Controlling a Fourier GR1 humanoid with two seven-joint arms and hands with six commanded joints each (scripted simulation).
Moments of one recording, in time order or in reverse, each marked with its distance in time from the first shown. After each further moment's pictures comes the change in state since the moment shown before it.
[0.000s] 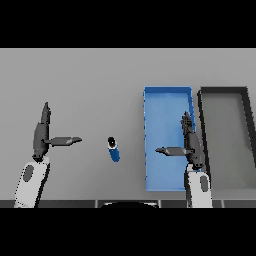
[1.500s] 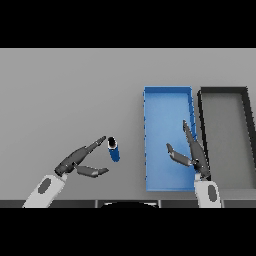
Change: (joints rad) left arm 0.074 0.070 -0.353 -0.158 -0.099 -0.472 -0.024; right arm 0.123 -0.157 0.094 -0.118 0.144 0.095 -0.074
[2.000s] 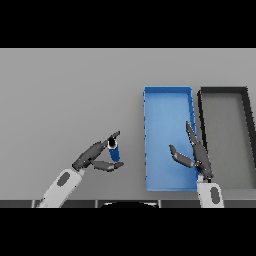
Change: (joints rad) left arm -0.108 -0.186 -0.040 0.189 -0.098 0.071 -0.061; right arm 0.024 -0.015 -0.018 -0.019 -0.024 0.012 0.009
